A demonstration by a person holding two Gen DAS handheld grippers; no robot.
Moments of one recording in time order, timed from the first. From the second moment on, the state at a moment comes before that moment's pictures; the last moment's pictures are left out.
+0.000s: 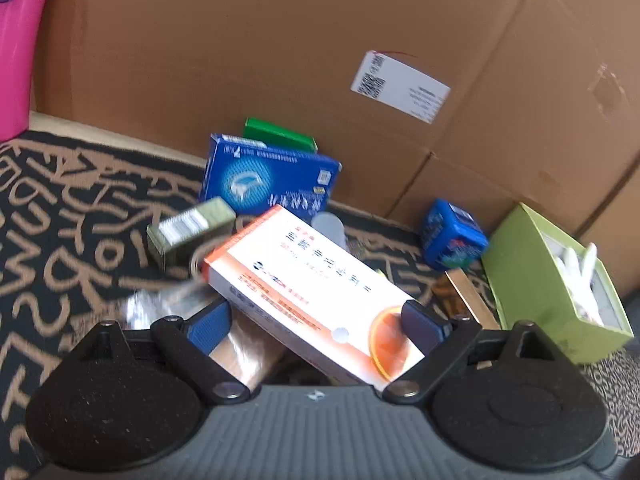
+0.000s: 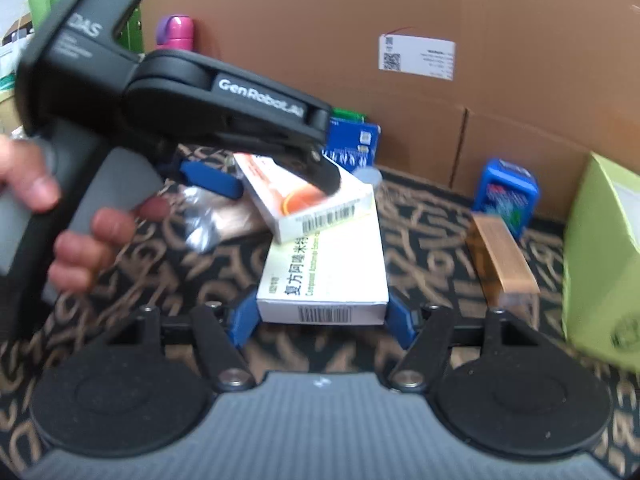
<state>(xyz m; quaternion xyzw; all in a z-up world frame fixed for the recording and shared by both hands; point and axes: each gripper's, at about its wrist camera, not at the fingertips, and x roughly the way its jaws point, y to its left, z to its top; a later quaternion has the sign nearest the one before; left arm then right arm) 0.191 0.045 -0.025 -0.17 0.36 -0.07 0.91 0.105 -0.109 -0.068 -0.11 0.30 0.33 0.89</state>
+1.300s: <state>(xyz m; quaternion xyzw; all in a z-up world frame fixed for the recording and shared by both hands) 0.092 -0.028 -0.046 0.04 0.37 -0.20 0.91 0.030 -0.235 -0.064 -0.08 0.35 0.24 0.90</state>
